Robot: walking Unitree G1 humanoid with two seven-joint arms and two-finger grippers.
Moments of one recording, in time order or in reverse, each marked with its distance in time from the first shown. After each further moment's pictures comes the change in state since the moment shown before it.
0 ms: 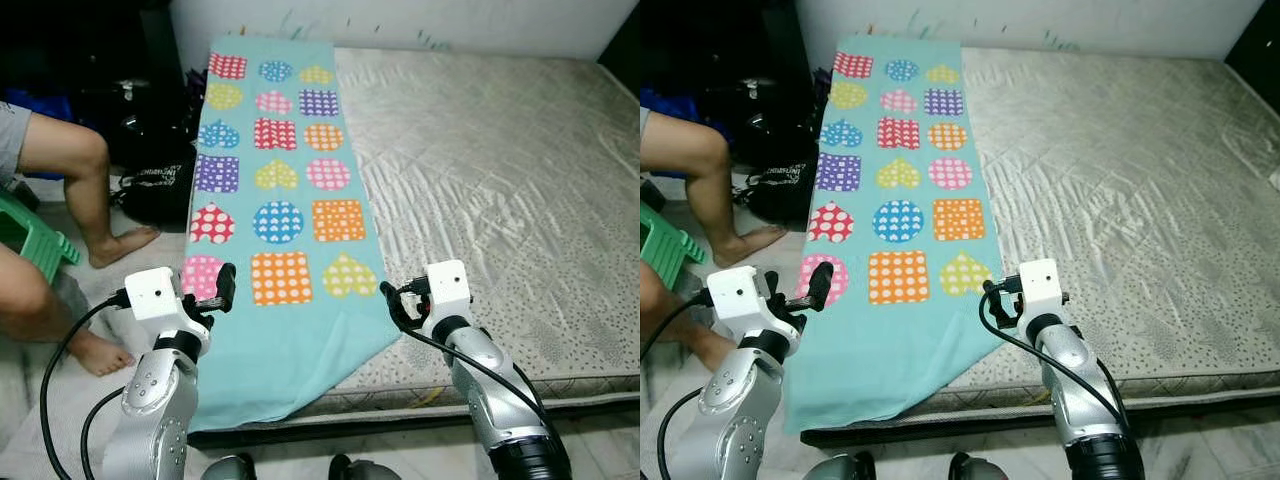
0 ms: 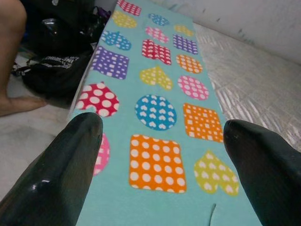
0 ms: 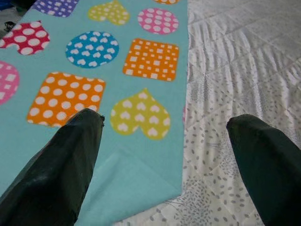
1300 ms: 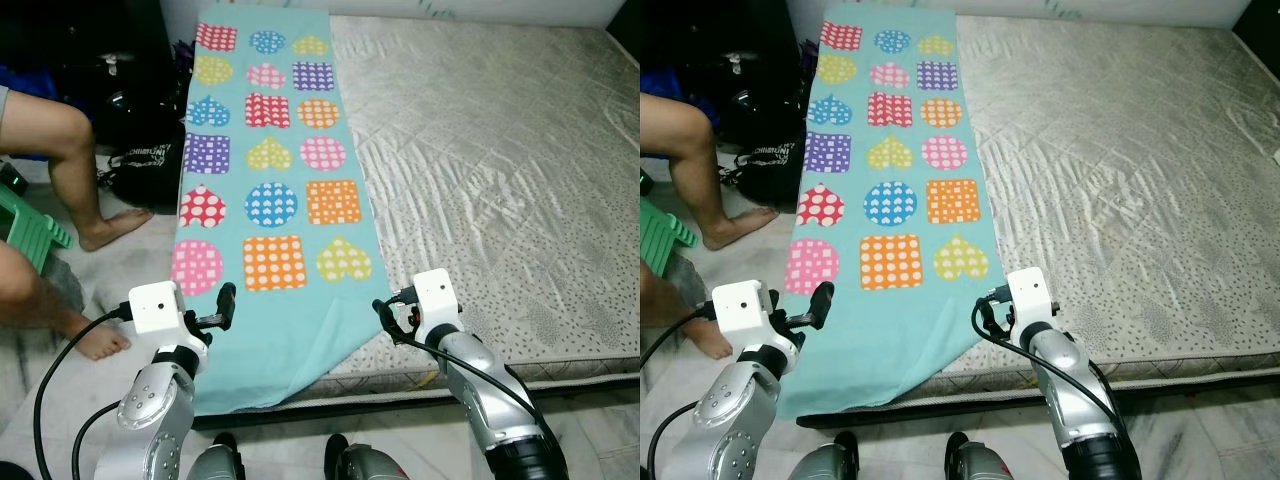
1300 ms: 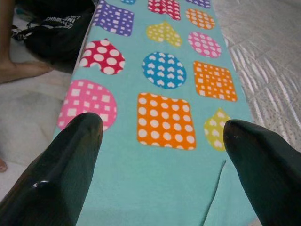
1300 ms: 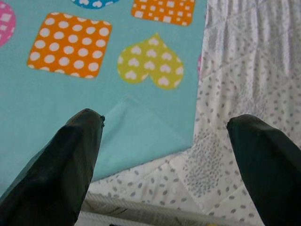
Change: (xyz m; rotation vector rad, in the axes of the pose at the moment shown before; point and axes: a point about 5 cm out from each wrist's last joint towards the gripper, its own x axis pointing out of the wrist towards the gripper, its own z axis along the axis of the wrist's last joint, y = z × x) left arm -0.012 0.007 -0.011 0.037 0.100 0.022; right arm -0.001 0.009 -0.013 -0.010 0.134 0.048
